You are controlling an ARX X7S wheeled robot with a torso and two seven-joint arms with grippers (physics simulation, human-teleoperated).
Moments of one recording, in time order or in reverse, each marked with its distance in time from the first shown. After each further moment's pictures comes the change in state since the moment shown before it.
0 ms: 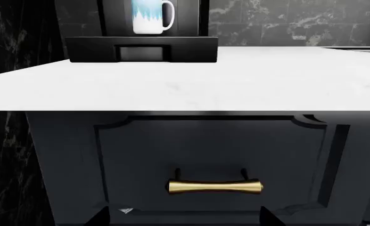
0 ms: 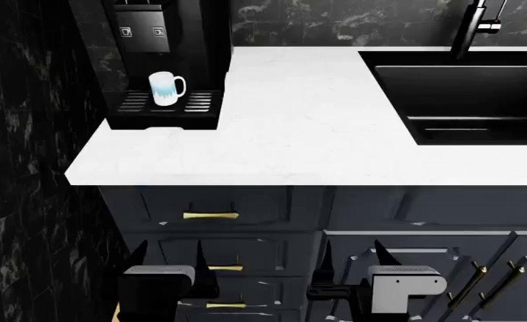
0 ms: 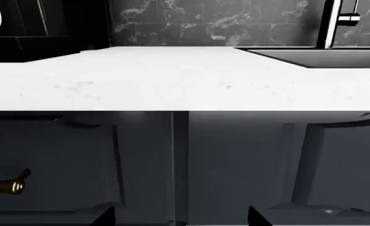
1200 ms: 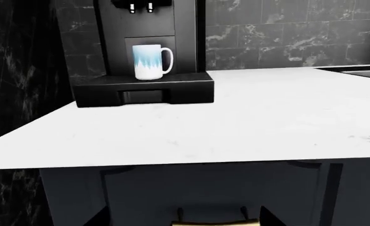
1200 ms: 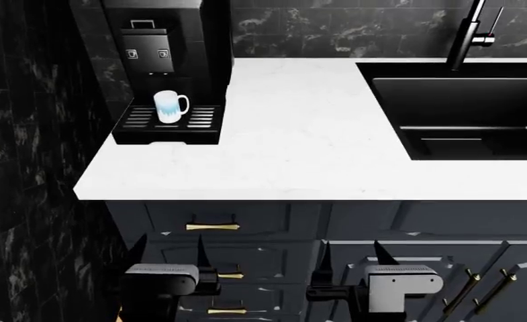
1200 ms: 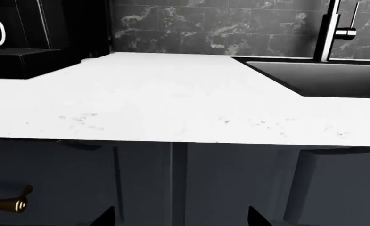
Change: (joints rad) left arm -0.012 -0.097 0.129 -0.002 -0.052 0.050 -0.133; right arm 0.011 0.097 -0.120 0.010 0.070 0.005 0.123
